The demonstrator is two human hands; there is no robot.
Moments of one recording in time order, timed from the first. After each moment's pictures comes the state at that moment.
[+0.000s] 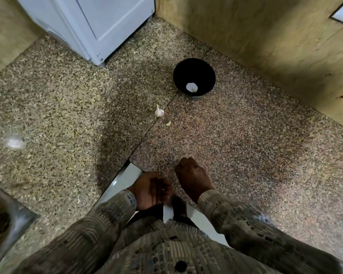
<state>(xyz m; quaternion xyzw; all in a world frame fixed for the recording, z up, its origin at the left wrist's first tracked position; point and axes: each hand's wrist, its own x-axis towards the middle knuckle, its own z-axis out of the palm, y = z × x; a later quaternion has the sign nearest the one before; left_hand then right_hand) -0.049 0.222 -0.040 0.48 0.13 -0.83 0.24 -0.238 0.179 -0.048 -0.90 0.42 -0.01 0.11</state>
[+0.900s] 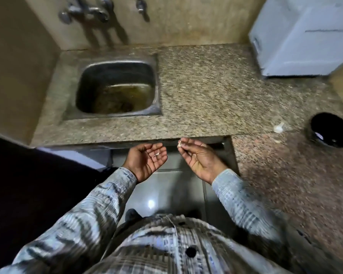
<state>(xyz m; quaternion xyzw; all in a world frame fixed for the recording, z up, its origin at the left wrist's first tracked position) 0.009 0.541 0.033 0.39 0.26 -0.45 0.76 -0.086 0.360 0.071 -0.31 0.32 0.01 0.89</state>
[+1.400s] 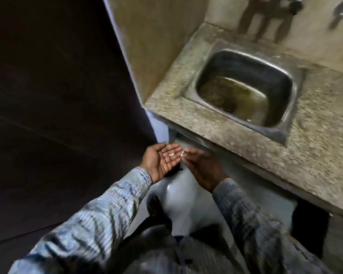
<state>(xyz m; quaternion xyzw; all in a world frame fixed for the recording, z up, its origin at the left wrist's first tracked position) 0.080 0.842 -0.022 0.34 0.39 -0.25 0.82 0.072 0.668 -0.019 -0.45 0.26 0.27 0.81</state>
